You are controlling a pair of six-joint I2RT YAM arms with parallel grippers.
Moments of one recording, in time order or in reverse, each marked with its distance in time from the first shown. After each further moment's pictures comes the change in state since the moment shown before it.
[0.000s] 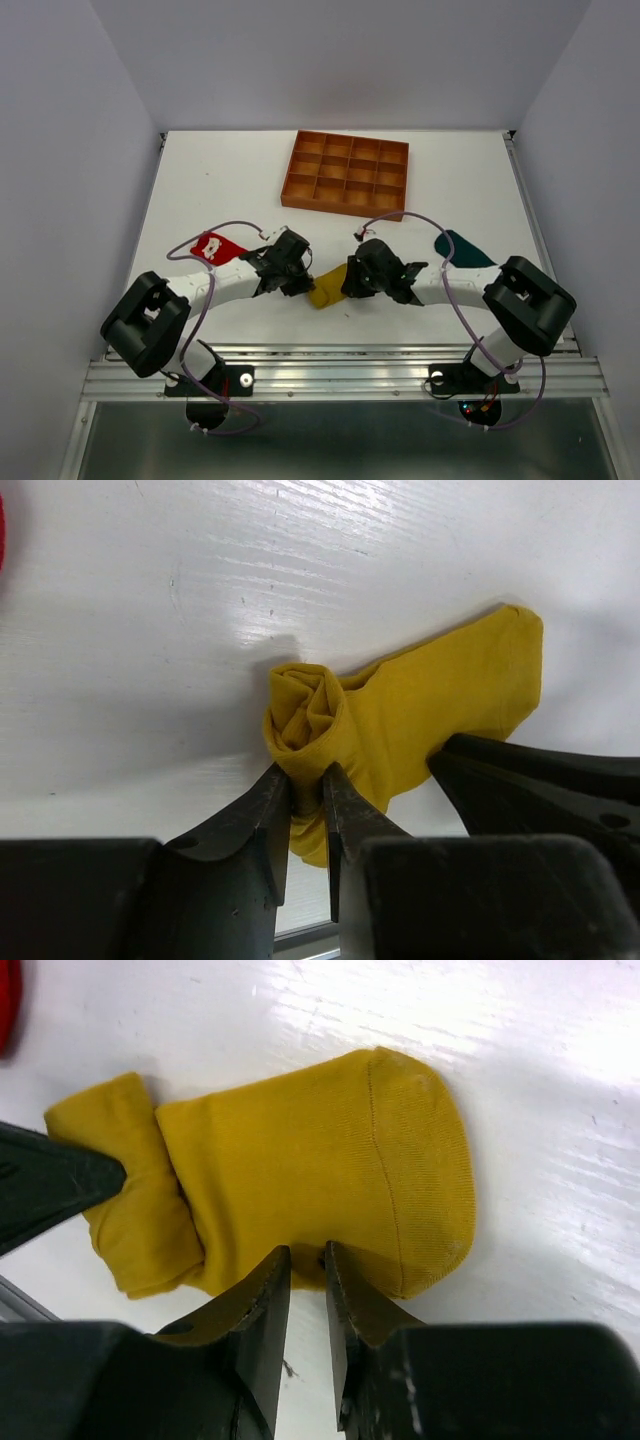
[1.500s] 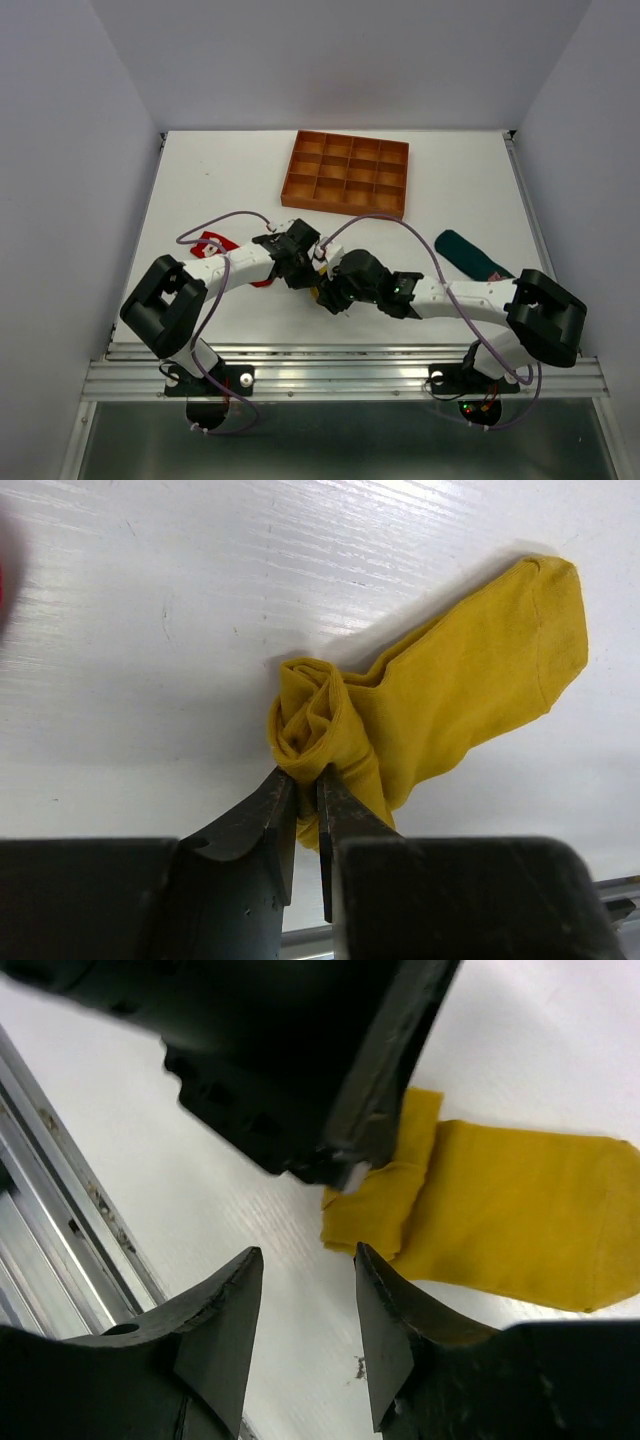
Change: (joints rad) left arm 0.000 0.130 0.169 -0.161 -0.025 0.032; right arm 0.173 -0.077 0.100 0.016 -0.076 -0.455
